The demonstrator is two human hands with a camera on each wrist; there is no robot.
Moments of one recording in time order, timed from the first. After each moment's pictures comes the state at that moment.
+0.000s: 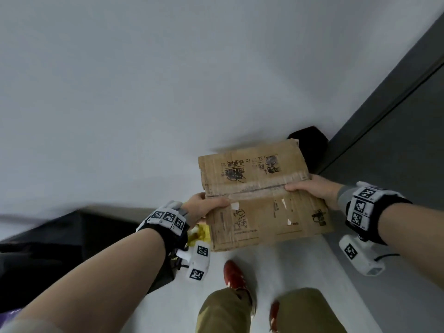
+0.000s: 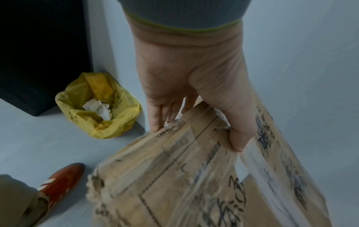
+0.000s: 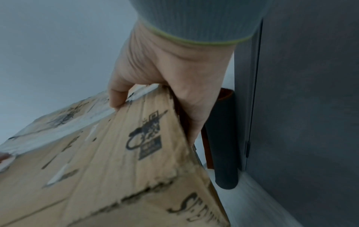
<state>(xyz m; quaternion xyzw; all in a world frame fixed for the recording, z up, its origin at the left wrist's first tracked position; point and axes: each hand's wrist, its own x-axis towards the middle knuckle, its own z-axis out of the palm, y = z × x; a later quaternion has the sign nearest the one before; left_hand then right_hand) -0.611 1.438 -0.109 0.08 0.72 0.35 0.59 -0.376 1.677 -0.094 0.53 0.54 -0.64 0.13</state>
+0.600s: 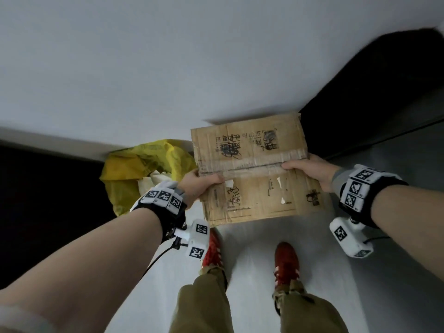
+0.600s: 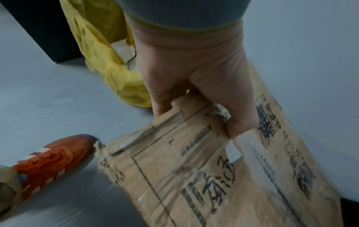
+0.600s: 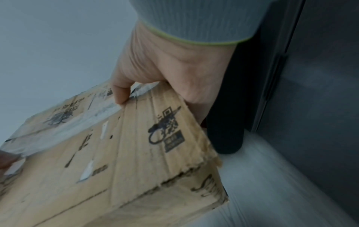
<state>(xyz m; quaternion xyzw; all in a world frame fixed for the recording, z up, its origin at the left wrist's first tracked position) -0.582 1.478 -0.444 -0.09 0.74 0.40 0.54 -0.410 1.745 -0.427 0.51 0.53 -0.63 0.23</state>
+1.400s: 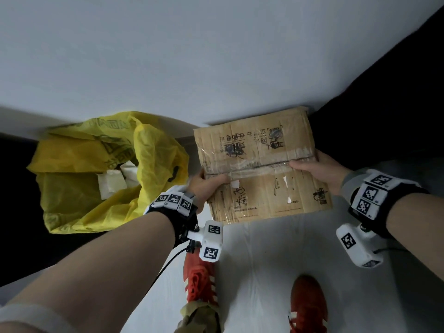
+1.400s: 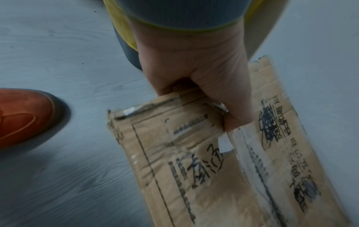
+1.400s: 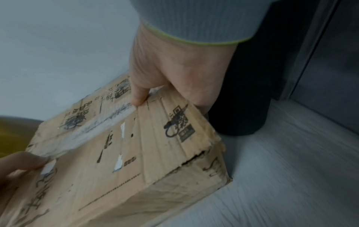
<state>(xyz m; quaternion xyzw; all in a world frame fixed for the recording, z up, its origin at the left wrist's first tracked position) -0.575 1.503 -0.695 -0.17 0.73 0.42 0.50 -0.432 1.769 -0.687 0.46 0.58 -0.64 0.22</state>
